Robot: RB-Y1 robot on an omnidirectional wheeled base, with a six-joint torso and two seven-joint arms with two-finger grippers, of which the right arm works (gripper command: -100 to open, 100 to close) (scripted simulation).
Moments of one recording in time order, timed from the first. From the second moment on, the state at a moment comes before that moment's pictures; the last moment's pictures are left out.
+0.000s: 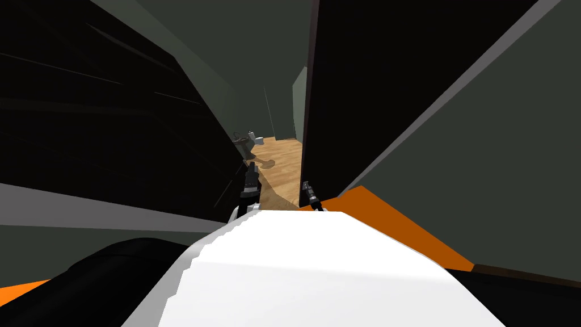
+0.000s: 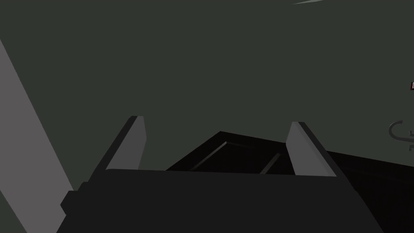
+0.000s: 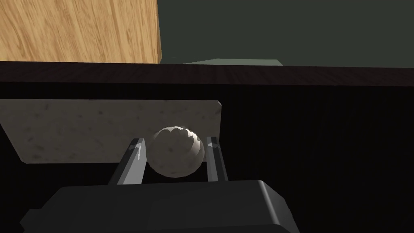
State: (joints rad) arm 0.02 -0.04 0.22 -0.86 0.04 -0.73 -0.05
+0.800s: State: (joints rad) arm 0.00 -0.04 0.19 -0.83 0.03 -0.74 -0.04
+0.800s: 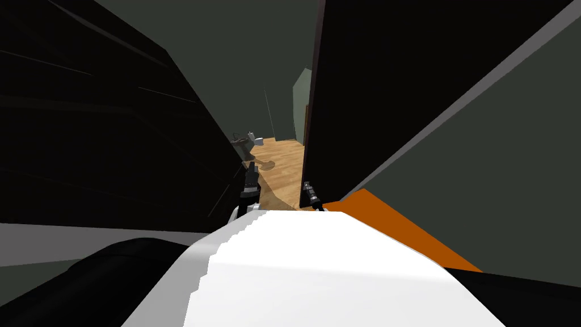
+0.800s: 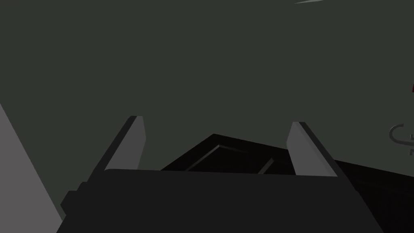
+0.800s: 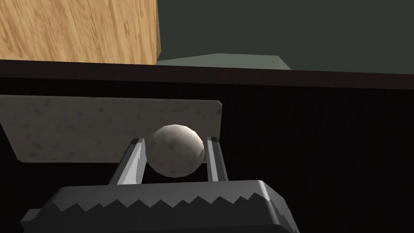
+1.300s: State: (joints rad) arm 0.01 -0.06 0.15 -0.84 0.01 -0.73 -0.03
